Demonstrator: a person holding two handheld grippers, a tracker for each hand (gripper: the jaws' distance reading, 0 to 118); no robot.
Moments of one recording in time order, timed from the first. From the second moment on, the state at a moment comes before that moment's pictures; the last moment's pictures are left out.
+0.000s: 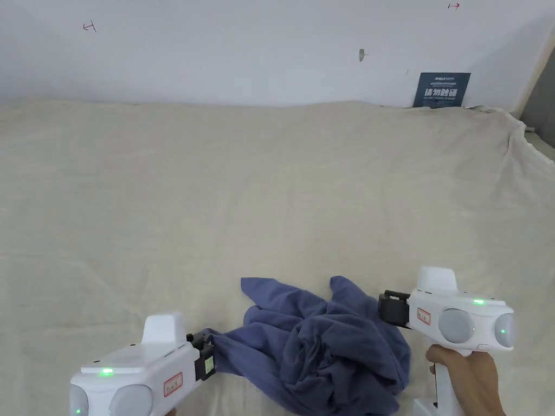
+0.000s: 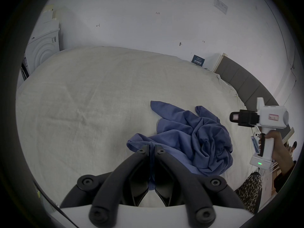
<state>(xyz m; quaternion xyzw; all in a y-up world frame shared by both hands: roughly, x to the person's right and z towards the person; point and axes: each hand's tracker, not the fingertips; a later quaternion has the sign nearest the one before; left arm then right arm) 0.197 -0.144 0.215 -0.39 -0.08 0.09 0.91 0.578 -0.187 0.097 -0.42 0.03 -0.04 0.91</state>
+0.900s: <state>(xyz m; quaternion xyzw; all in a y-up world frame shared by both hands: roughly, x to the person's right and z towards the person) 0.178 -0.140 0.223 -0.39 -0.08 0.15 0.91 0.565 -0.131 0.118 -0.38 0.11 -0.03 0.92</state>
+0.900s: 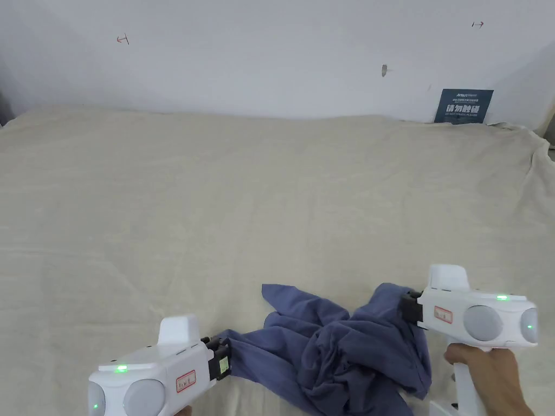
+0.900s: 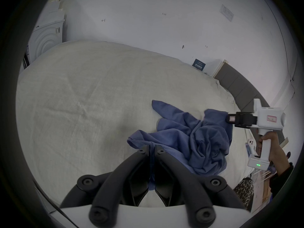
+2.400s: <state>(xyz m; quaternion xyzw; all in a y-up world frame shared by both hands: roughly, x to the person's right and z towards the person) 0.077 0.062 0.030 -0.17 0.07 0.02 0.98 0.626 0.054 -0.005 -0.15 -0.03 0.03 0.99</state>
